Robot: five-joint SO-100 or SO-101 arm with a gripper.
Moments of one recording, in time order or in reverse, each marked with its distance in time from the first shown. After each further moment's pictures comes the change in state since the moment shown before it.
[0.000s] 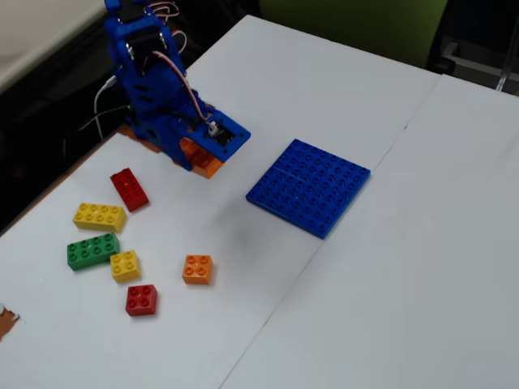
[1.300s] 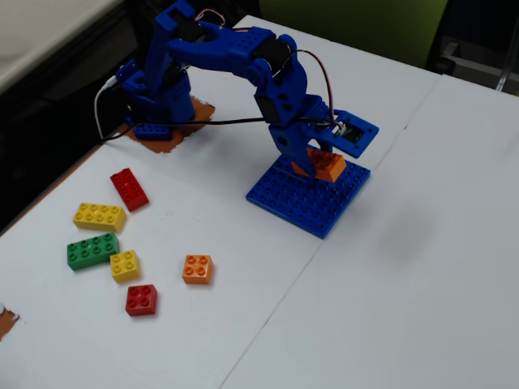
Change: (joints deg) arm -28.3 -28.2 -13.2 -23.8 26.6
